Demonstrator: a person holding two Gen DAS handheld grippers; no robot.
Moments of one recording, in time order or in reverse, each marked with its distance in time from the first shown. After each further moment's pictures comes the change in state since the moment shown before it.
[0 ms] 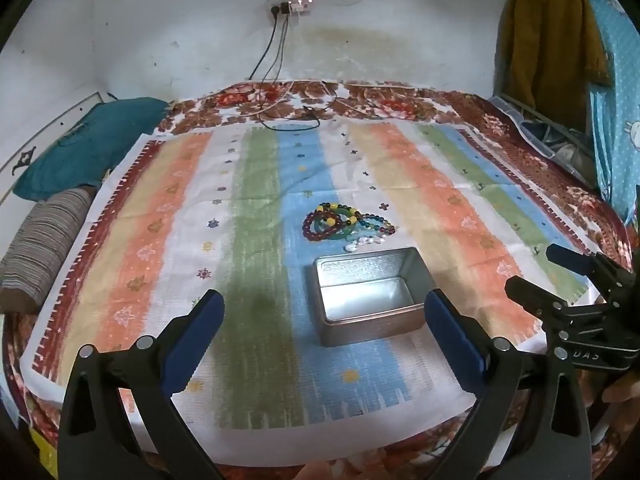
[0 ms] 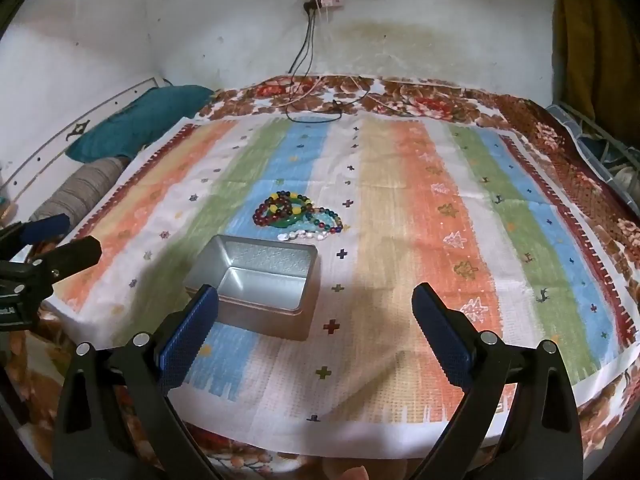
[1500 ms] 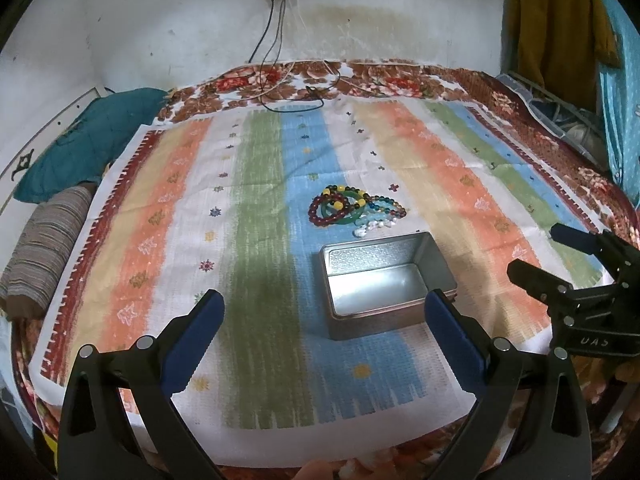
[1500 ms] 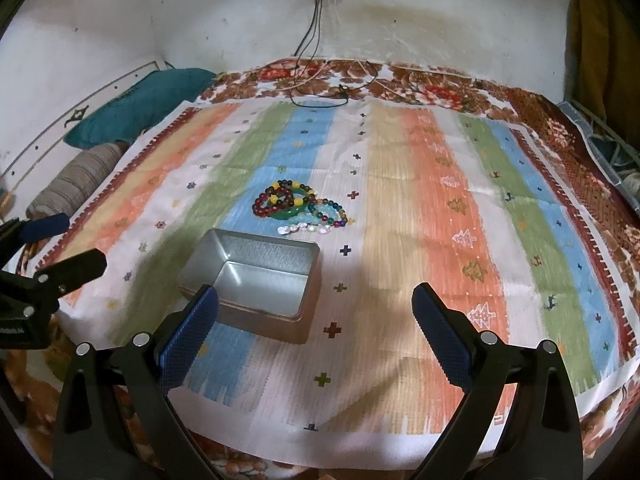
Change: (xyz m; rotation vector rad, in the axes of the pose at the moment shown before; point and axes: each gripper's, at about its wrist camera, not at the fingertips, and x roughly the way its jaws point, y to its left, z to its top) left arm 0.022 -0.004 0.004 0.034 0.077 0.036; right arm 0.022 0.002 0.013 -0.032 0.068 0.010
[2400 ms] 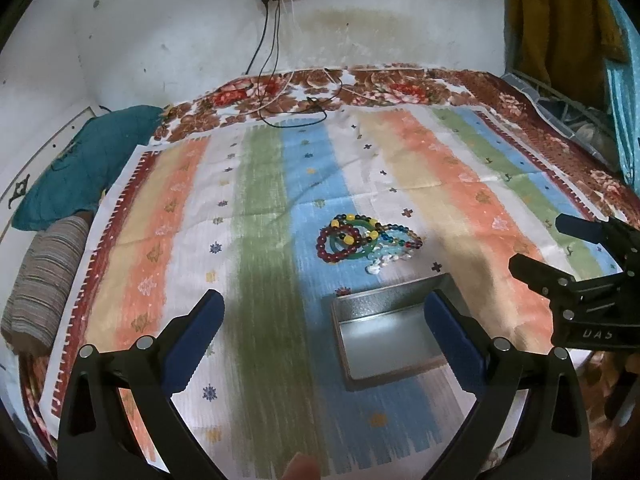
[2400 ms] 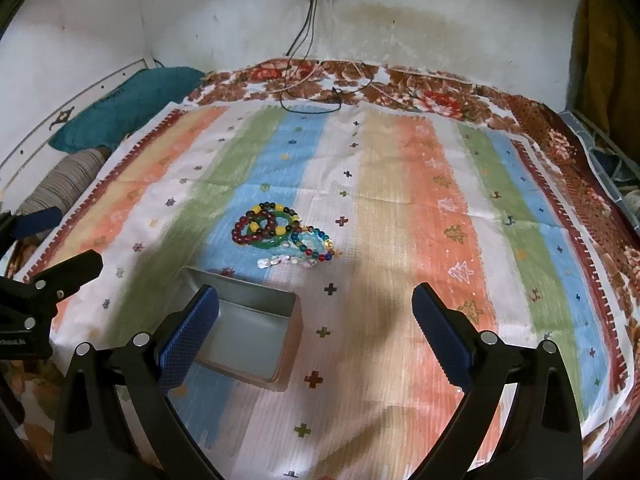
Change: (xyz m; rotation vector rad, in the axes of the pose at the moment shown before) left arm 0.036 0.002 0.050 0.039 -0.011 0.030; right arm 0.036 -0.011 0.049 -0.013 0.021 -0.034
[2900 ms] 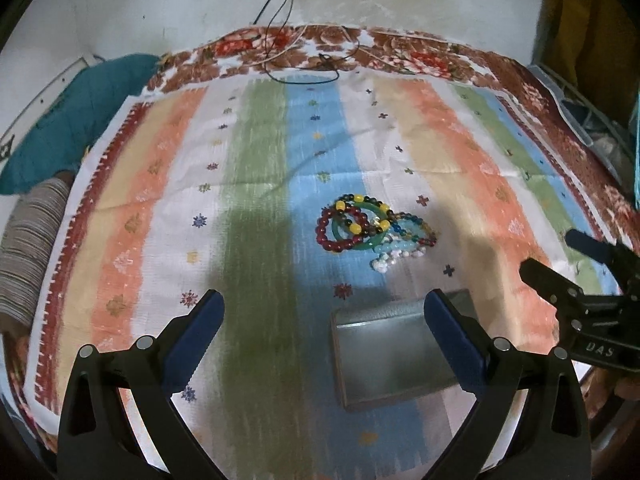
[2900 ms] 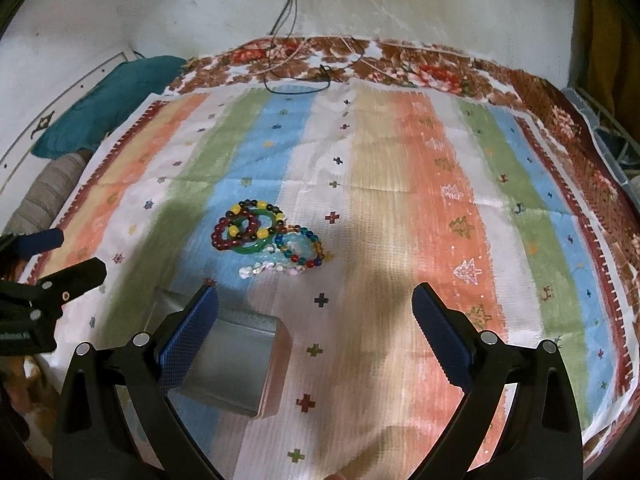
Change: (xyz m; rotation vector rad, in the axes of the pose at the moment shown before) left arm 0.061 0.019 0.027 -0.115 0.170 -0.033; right arm 0.042 -0.012 0.025 0.058 0.088 -0.006
